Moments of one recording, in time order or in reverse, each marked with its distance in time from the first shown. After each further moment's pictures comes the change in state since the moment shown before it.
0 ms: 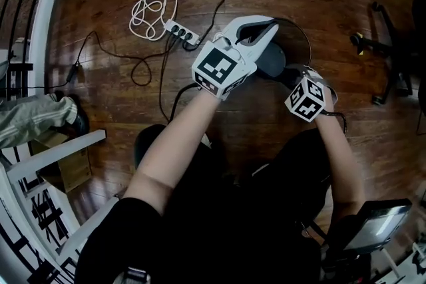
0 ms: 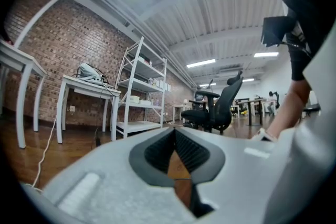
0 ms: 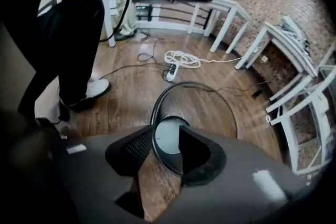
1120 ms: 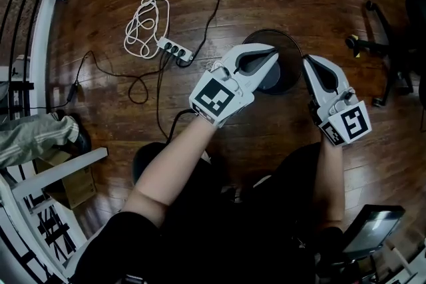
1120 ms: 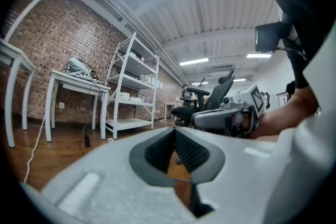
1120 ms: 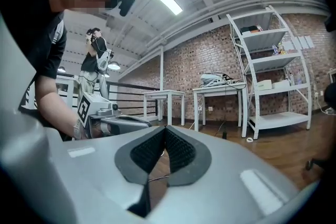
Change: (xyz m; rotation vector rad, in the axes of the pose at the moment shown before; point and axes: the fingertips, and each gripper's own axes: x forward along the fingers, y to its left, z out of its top) left arm 0.018 -0.034 -0.011 0.030 0.005 -0.072; right arm -0.209 -0.112 0.068 0.517 -1.036 -0.363
